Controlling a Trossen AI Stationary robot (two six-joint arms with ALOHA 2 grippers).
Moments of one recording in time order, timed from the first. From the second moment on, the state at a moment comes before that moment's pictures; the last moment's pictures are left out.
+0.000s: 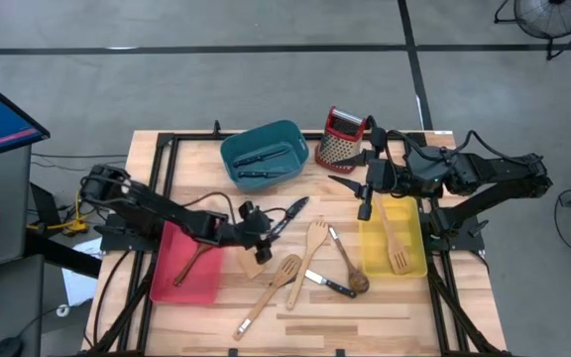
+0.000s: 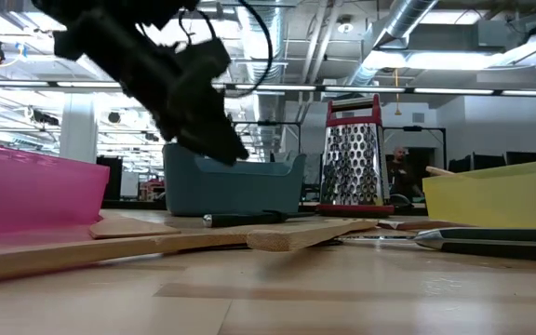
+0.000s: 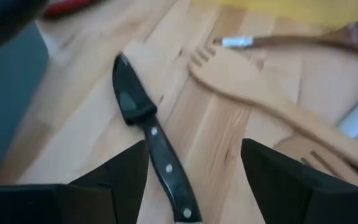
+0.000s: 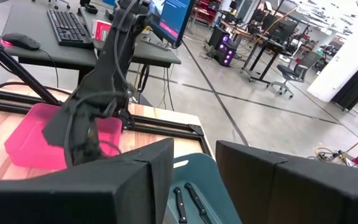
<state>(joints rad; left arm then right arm) -0.24 1.62 0.75 0.13 -0.52 -0.40 0.23 1.18 1.43 -0.46 0.49 -0.26</state>
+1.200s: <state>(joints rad) -0.18 1.98 0.93 0.10 -0.57 -0.48 0.23 1.18 1.43 -0.49 0.49 -0.24</state>
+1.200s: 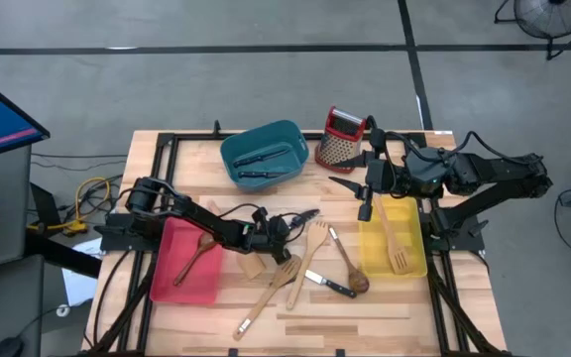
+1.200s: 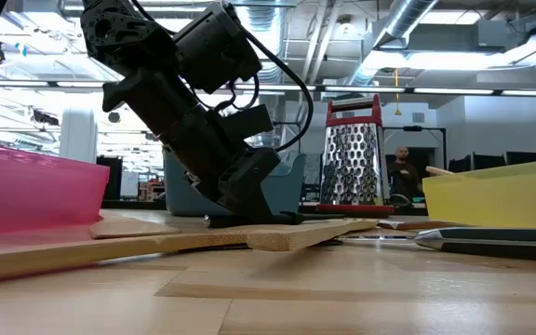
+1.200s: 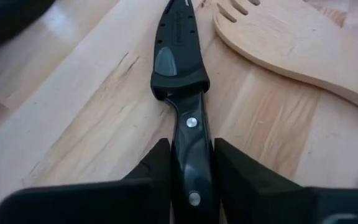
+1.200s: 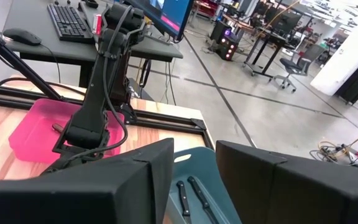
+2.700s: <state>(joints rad) -0.21 0.79 0.92 0.25 0.04 -0.10 0.39 1.01 1.43 -0.45 0.33 -0.39</state>
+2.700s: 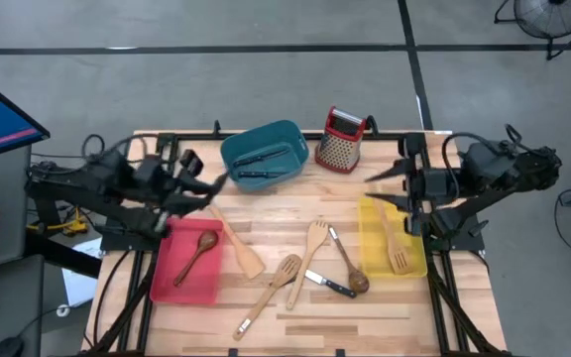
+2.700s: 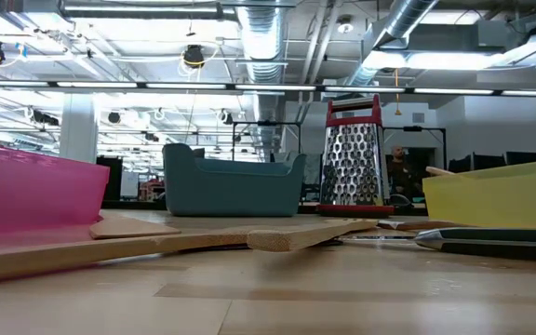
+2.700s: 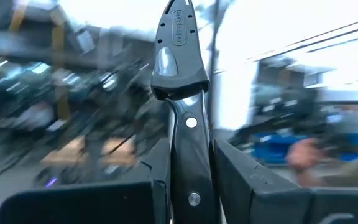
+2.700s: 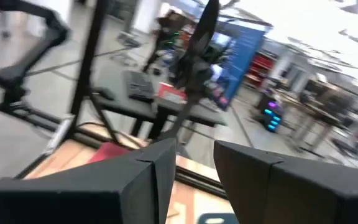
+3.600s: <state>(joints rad) -0.27 0.84 0.92 0.14 0.24 0.21 0.39 1.03 1.43 -0.52 0.31 -0.33</state>
